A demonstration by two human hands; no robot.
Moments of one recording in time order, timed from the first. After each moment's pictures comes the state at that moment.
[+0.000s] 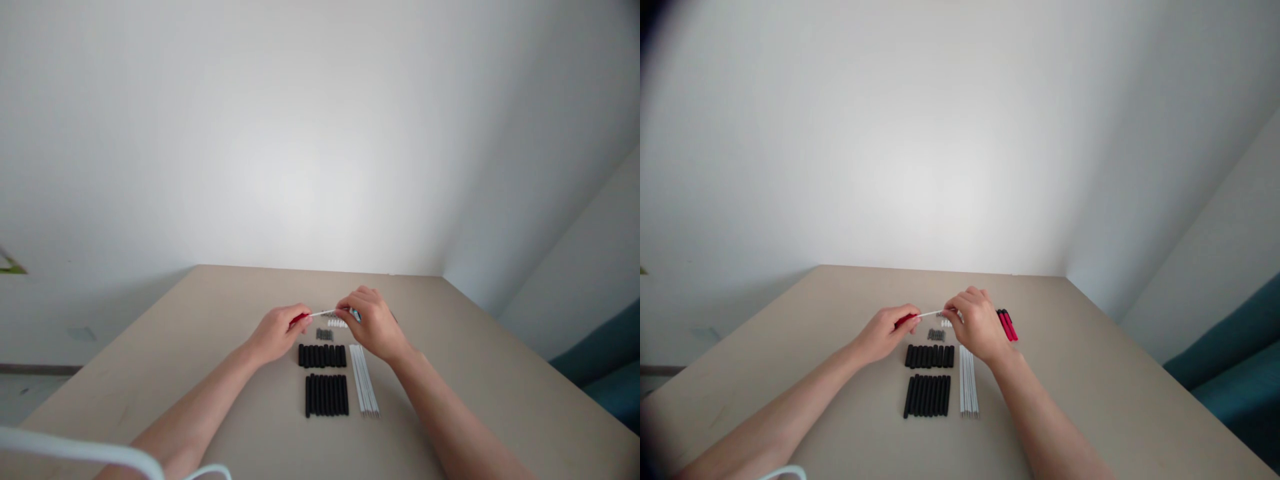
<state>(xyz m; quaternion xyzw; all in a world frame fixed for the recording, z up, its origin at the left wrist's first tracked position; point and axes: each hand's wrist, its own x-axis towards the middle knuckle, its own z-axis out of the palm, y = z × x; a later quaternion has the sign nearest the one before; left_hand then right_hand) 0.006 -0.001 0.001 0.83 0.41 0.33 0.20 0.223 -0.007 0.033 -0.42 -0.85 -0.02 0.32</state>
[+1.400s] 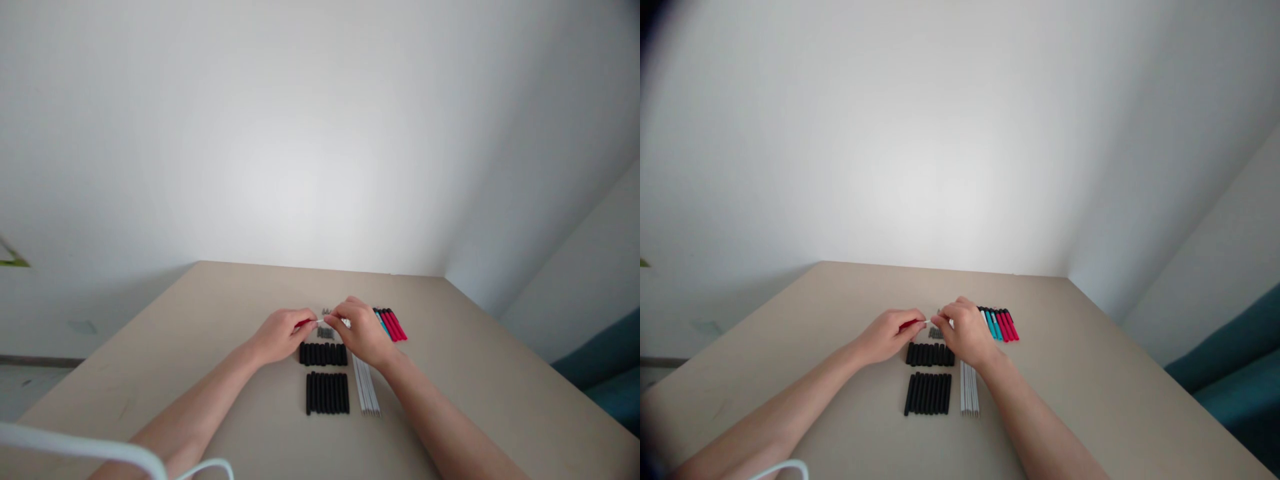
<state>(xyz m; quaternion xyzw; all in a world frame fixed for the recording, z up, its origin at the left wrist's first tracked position) 0.007 -0.003 0.000 0.85 0.41 0.28 0.19 0.206 -0.007 0.017 -0.43 -0.84 0.04 0.33</state>
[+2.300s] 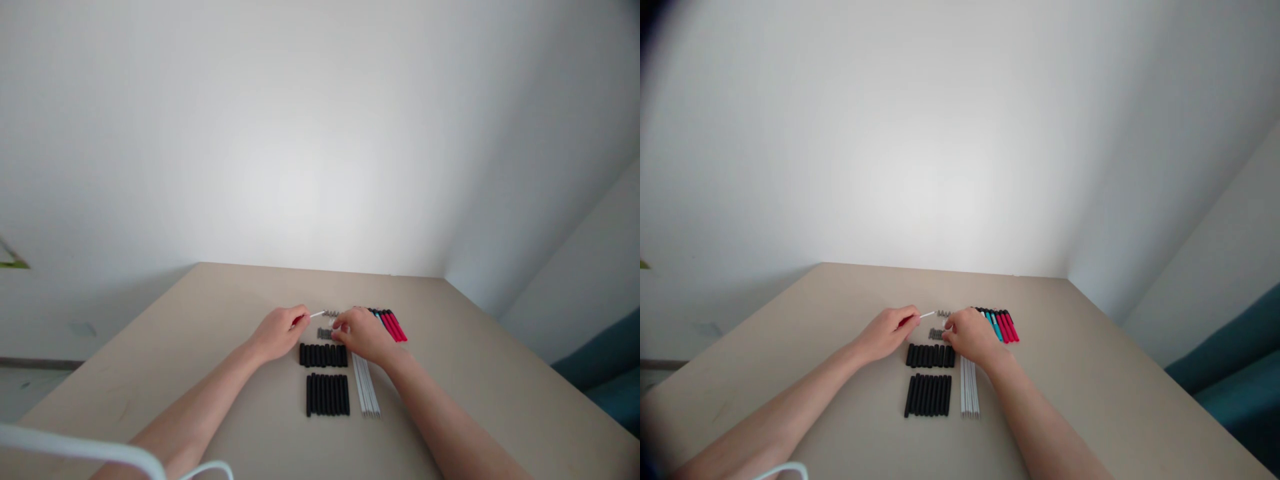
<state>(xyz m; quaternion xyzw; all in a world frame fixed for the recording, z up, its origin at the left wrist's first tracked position) 0.006 0.001 -0.002 0.81 0.47 0.27 0.21 0.217 0.006 0.001 -0.52 -0.83 0.07 0.17</state>
